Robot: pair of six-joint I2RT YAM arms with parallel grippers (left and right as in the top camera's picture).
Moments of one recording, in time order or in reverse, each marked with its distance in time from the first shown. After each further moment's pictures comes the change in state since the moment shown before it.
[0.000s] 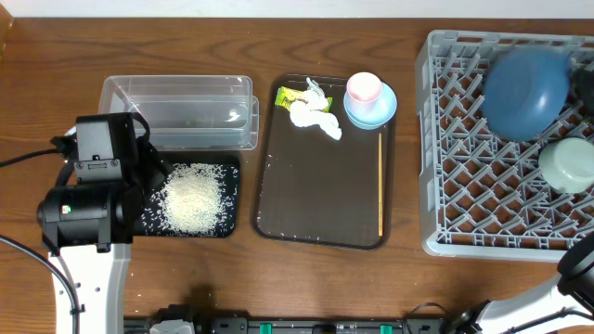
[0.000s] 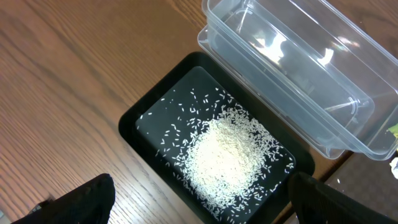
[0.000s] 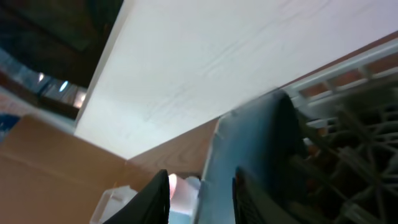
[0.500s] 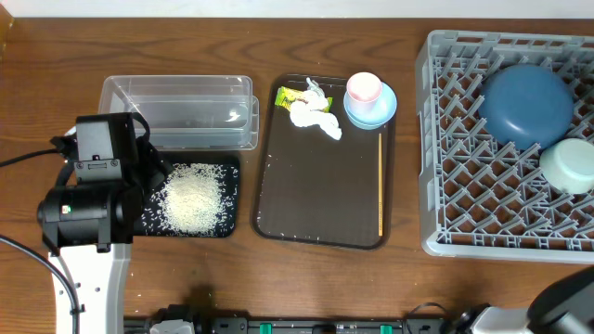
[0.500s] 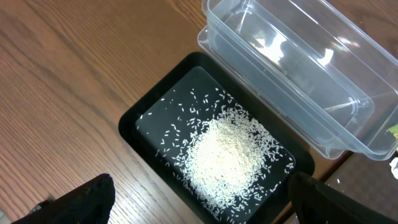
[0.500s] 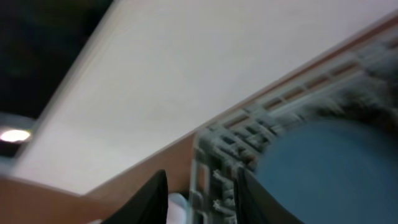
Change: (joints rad) left arm 0.000 0.000 0.000 0.000 0.000 0.000; right arm 0.007 -0.303 0.005 -0.409 0.338 -0.135
